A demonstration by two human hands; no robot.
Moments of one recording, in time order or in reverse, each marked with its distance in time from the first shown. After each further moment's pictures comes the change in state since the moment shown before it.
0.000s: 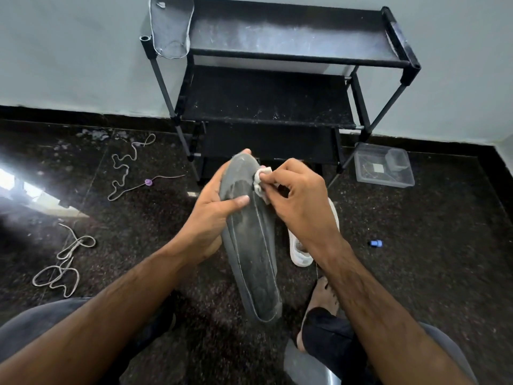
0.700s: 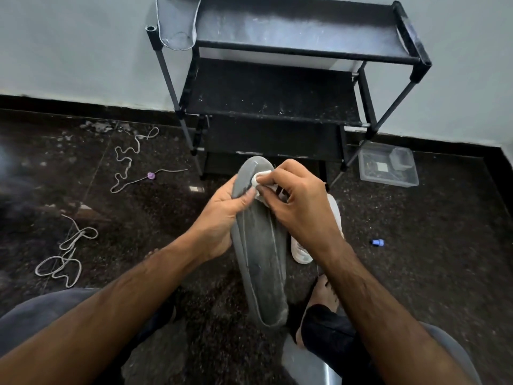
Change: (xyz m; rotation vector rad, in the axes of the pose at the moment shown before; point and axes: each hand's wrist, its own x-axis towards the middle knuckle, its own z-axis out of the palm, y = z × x) left_hand -0.002 -0.011 0.005 -0.156 0.072 -0.149; right_hand -0.007 -0.005 0.002 0.063 -0.087 -0.039
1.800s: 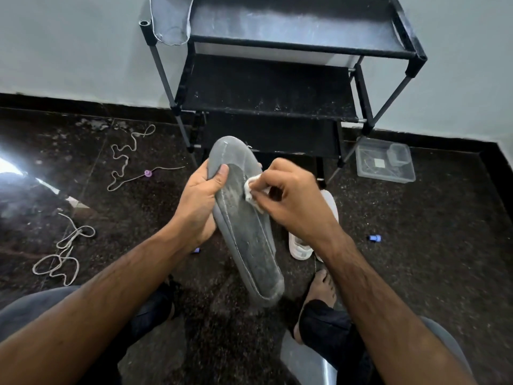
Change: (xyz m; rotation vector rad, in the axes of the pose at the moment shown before) left_hand 0.003 0.017 -0.007 -0.016 0.175 0.113; right_hand 0.002 0.000 -0.007 0.015 -0.137 -0.003
